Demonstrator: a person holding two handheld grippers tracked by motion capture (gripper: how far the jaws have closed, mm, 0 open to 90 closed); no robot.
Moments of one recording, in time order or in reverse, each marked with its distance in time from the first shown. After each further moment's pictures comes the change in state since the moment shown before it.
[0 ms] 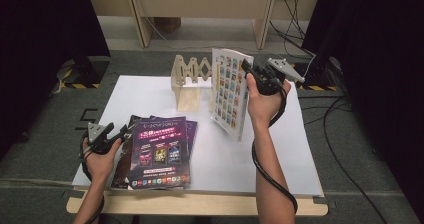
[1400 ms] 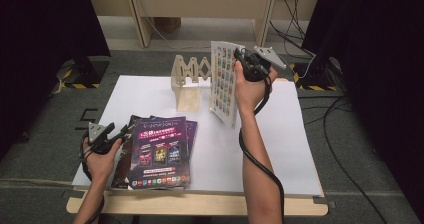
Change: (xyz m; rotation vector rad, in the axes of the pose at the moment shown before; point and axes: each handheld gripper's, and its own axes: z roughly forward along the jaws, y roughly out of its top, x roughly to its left) left arm -0.001 0.000 0.000 0.004 -0.013 0.000; right arm 0.012 0.003 0.050 -0.029 -0.083 -0.039
